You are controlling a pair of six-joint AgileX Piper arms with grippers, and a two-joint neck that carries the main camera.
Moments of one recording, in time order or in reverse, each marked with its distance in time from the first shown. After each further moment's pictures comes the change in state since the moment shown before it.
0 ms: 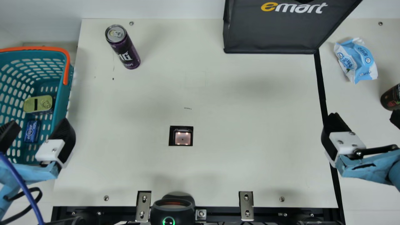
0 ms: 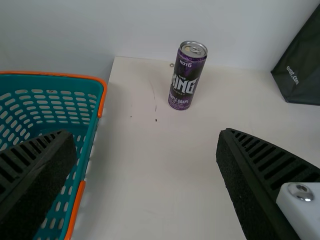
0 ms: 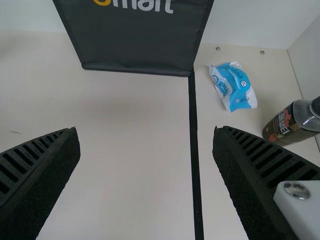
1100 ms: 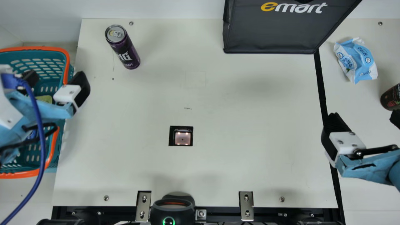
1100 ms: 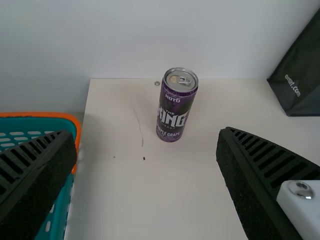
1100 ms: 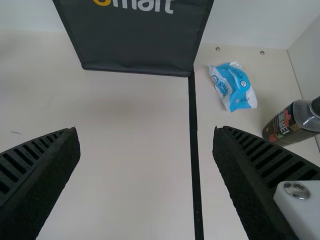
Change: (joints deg) left arm -10.0 26.2 -6.6 -0.1 -18.8 1.9; right arm 0.0 0.0 0.0 0.0 -0.1 0.0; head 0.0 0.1
